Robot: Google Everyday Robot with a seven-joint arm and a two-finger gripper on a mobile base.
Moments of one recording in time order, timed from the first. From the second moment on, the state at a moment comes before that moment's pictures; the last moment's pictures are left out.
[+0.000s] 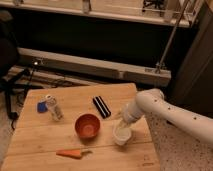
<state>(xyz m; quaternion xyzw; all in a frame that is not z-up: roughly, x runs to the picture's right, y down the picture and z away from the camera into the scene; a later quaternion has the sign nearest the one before) 0.063 0.172 0.779 -0.28 -0.26 -0.01 0.92</state>
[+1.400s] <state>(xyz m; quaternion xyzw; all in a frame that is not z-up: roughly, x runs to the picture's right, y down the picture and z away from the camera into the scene) -0.063 0.036 0.703 -0.26 -0.24 -0.09 0.93</state>
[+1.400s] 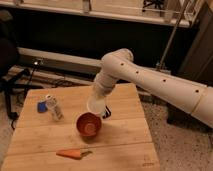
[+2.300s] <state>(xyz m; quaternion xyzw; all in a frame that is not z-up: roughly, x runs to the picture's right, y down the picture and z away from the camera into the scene) -0.110 0.083 0.740 -0.33 -0.37 -0.08 0.86</state>
